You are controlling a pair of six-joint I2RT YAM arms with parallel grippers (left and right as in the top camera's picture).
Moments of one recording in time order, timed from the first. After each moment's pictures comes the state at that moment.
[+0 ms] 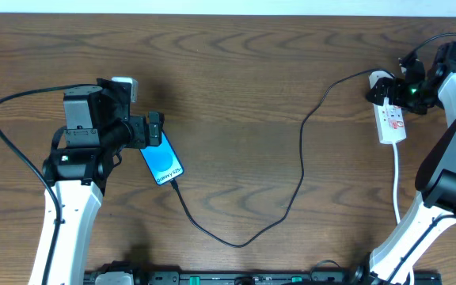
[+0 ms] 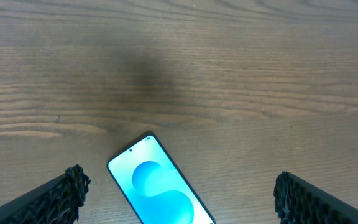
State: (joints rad) left arm 0.03 1.19 0.97 -0.58 0.25 0.02; right arm -0.38 2.19 1.71 -0.85 -0.38 -0.20
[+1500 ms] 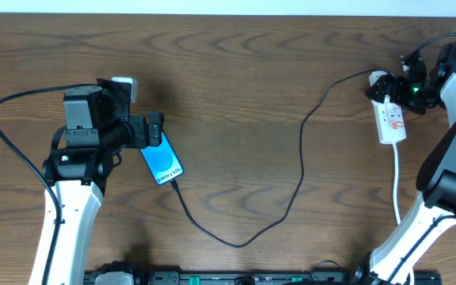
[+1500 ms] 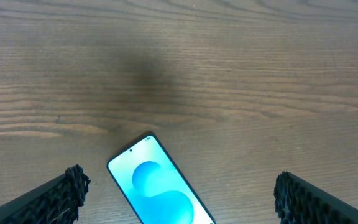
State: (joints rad) left arm 0.03 1.19 0.97 -0.58 0.25 0.02; right arm -0.39 2.19 1.71 -0.85 -0.45 -0.17
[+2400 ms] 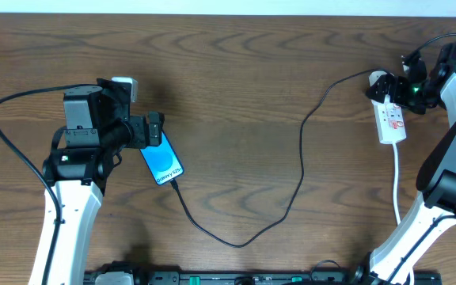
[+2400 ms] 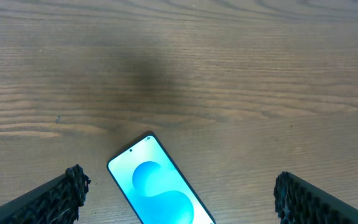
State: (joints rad) left arm 0.03 1.19 0.97 -0.58 0.25 0.02; right arm -0.38 2.19 1.71 -0.85 -0.46 -0.16
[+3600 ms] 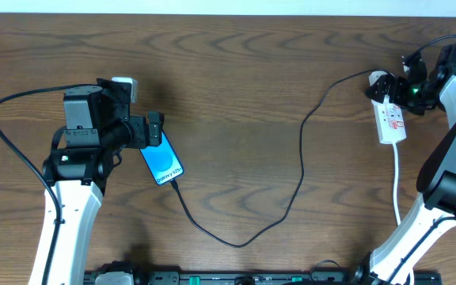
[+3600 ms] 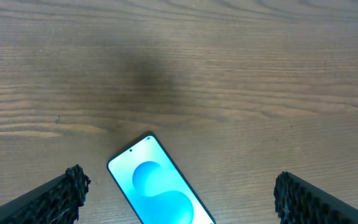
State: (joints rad) left arm 0.03 1.19 0.97 -0.58 0.25 0.02; right arm -0.38 2.18 1.68 -0.81 -0.46 -0.13
